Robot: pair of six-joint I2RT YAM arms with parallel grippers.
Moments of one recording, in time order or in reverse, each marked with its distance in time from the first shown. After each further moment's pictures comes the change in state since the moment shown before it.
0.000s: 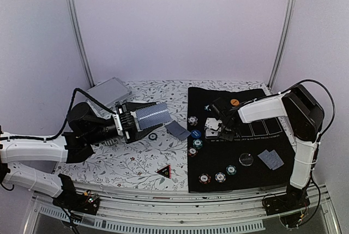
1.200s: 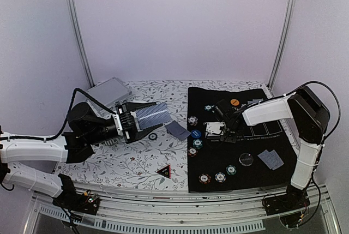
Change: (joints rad) left arm 0.000 0.000 0.000 0.000 0.000 0.000; right arm 0.006 -0.064 -0.078 0.032 -0.059 -0.133
